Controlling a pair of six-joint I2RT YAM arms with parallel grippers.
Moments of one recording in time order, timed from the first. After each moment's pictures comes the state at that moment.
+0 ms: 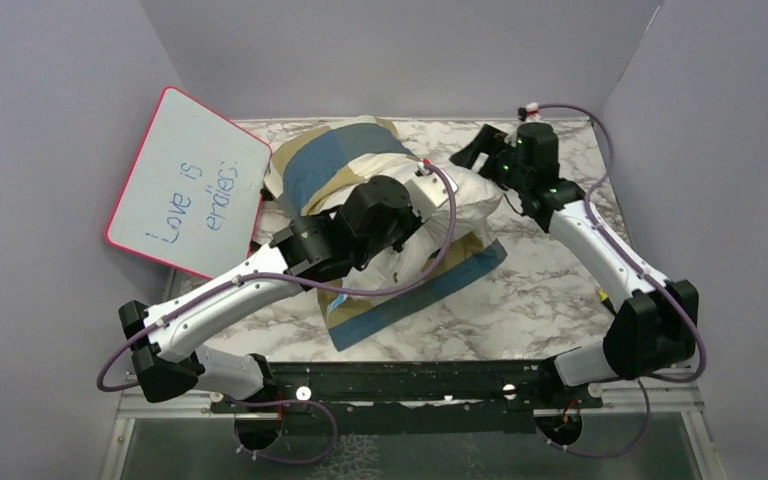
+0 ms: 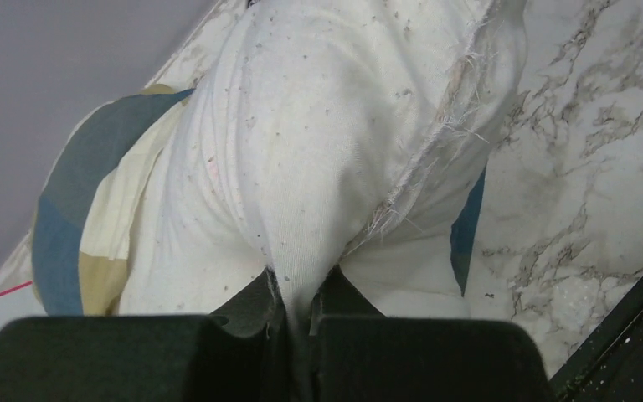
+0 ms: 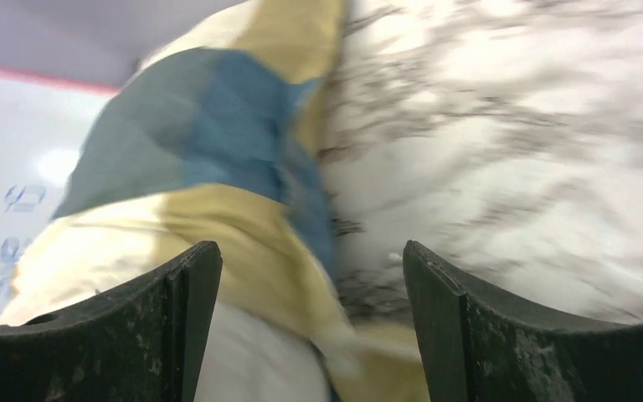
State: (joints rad) left arm -1.11 1.31 1.47 -0.61 -0.39 0.17; right arm 0.35 1.49 1.24 -0.13 -0.14 0.59
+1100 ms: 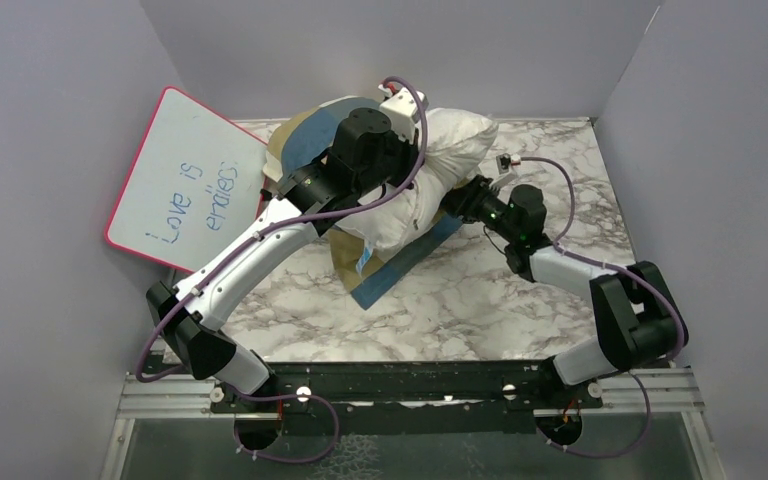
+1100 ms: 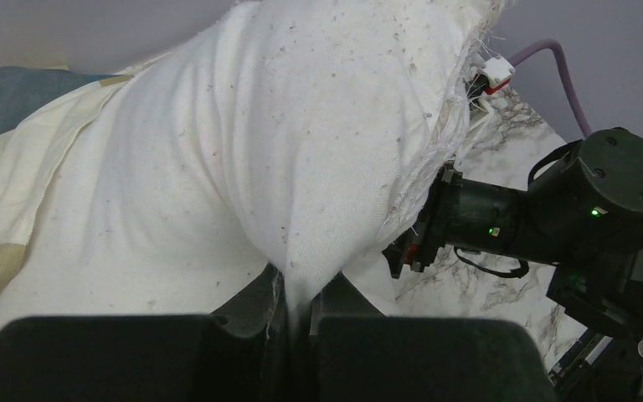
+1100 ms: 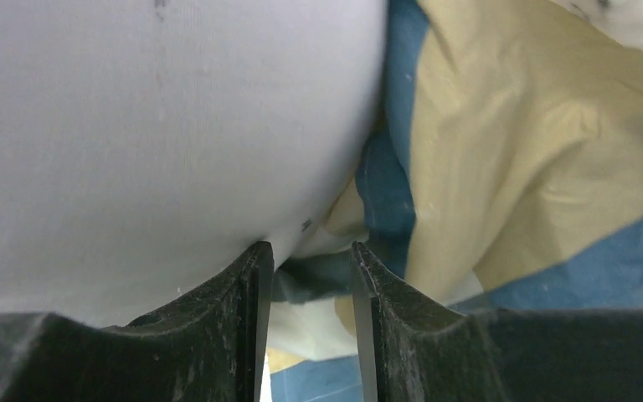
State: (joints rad) left arm -0.78 1.51 1.67 -0.46 -0.07 -0.18; right arm 0.32 1.45 0.64 0.73 -0.39 0.76
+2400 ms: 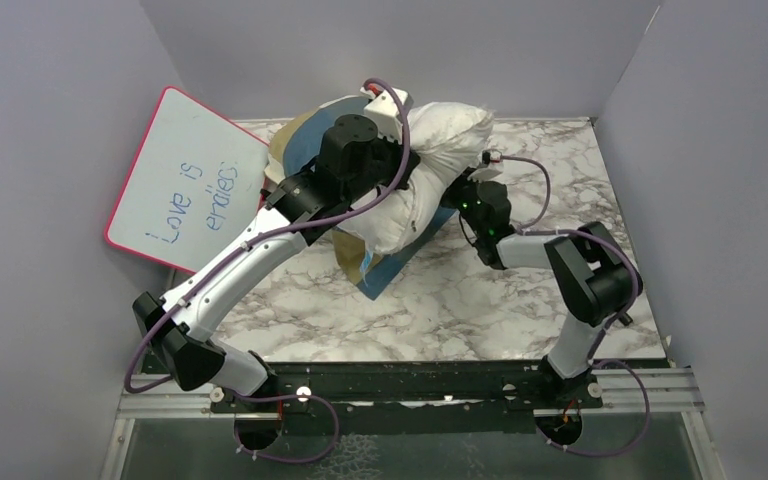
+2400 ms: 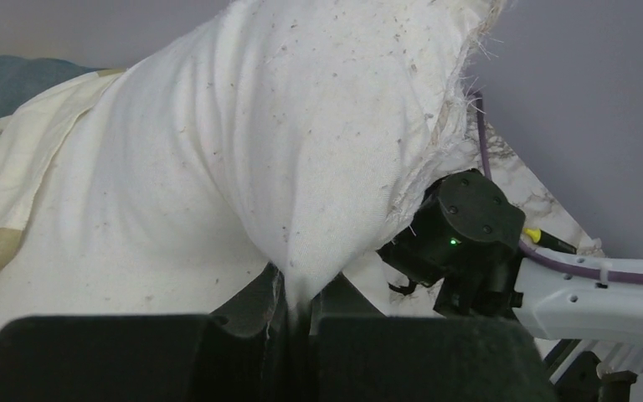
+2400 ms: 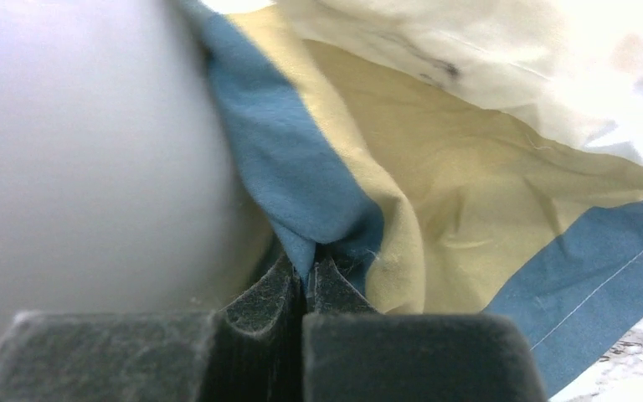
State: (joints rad) left arm -0.77 1.44 1.59 -0.38 -0.07 -0.27; right arm 0.44 1.82 0.82 0.98 0.06 0.65
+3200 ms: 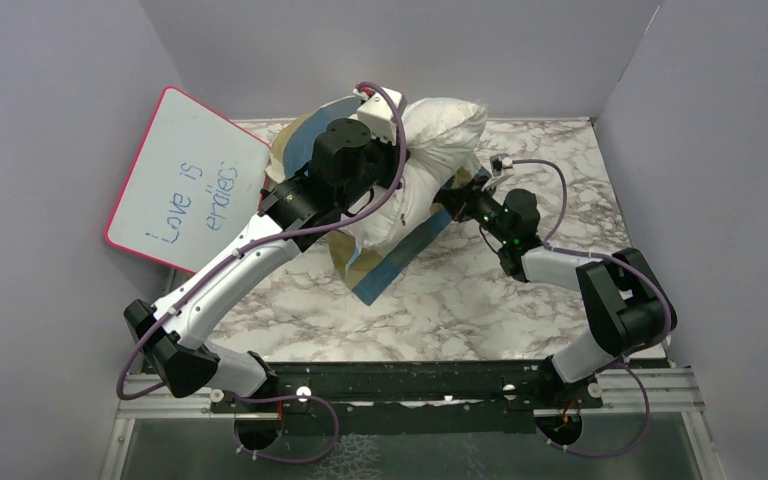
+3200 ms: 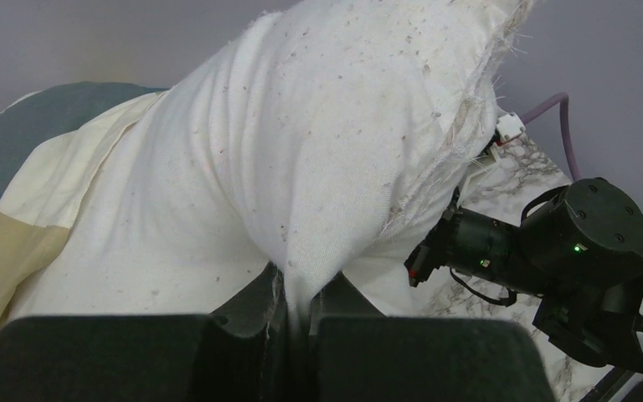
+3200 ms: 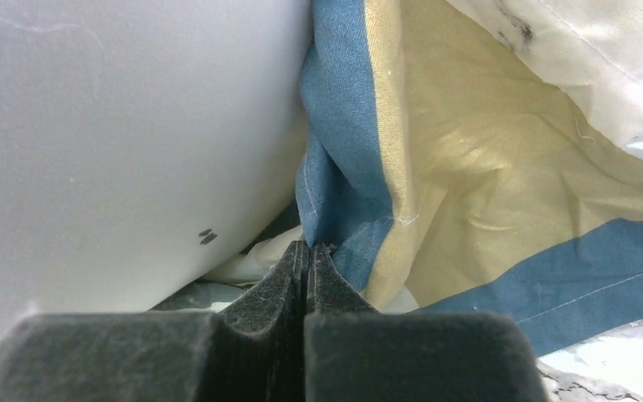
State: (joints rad) left arm -0.78 1.39 1.56 -0.36 -0.19 -0.18; right arm 0.36 1.58 0.65 0.93 -0.32 0.54
